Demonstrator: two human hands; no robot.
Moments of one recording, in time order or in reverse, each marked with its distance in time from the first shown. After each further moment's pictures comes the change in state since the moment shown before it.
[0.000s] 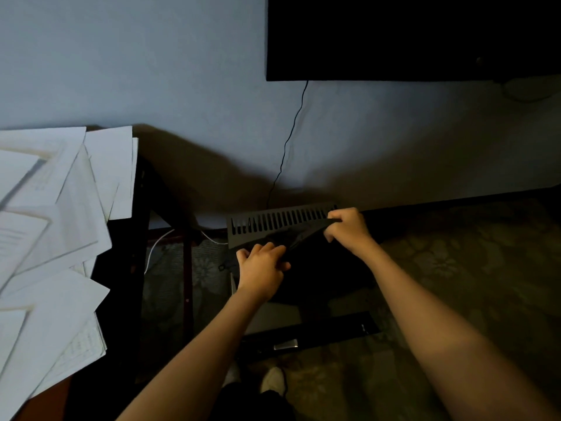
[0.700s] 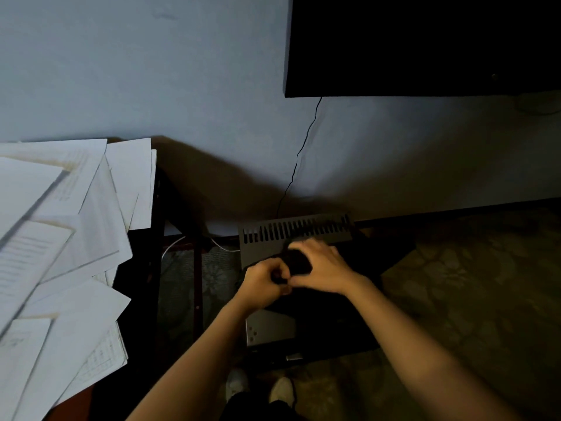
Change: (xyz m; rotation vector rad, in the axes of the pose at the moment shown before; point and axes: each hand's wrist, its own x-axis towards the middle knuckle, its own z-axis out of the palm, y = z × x) left_hand 0.000 -0.038 -0.008 -0.534 -0.054 0.014; right_hand -0.017 -0.008 0.060 -0.586 -0.288 -0.278
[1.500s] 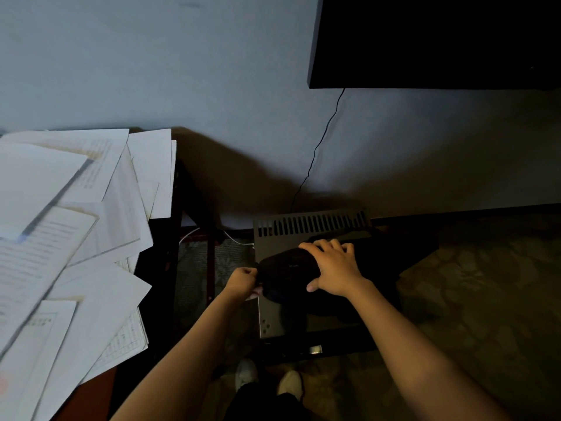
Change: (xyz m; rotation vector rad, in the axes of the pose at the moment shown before) left_hand -0.010 -0.048 -0.017 -0.446 0.138 -0.618; right_hand 0.010 -0.010 0.021 -0.324 -0.063 0.081
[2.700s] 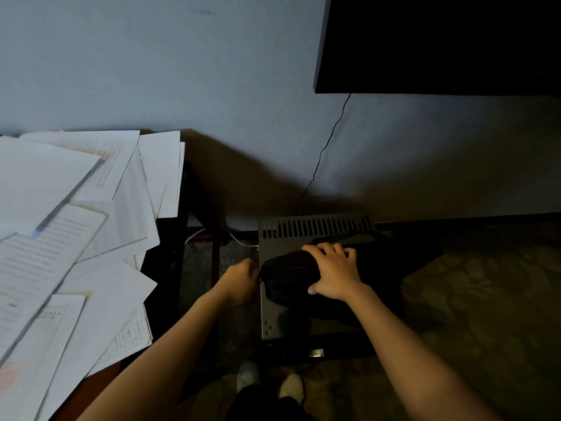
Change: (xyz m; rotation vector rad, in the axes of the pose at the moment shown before) left_hand -0.014 0.010 -0.023 0.606 0.021 0.255; right_hand -0.002 -0.005 0.002 0.042 0.011 0.027
